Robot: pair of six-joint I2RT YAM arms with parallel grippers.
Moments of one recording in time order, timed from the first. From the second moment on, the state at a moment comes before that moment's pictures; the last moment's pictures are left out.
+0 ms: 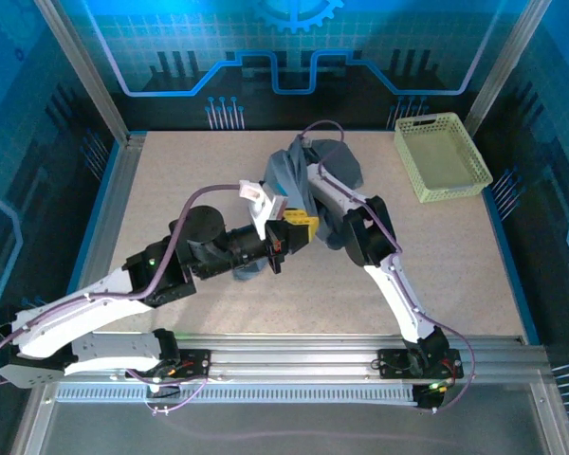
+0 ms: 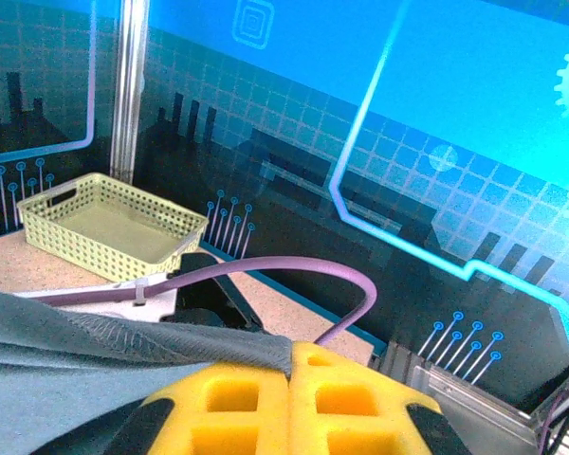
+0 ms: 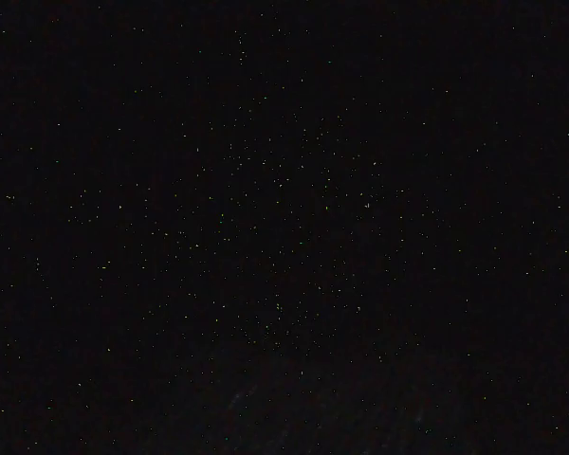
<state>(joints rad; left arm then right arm) -1.10 1.05 1.24 -0.22 -0.03 -0.30 0.59 2.59 2.35 -1.24 0.56 0.61</state>
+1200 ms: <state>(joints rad) -0.36 1.34 1.00 -0.45 -0.04 -0.64 0.57 1.95 1.48 -0.60 0.09 0.47</state>
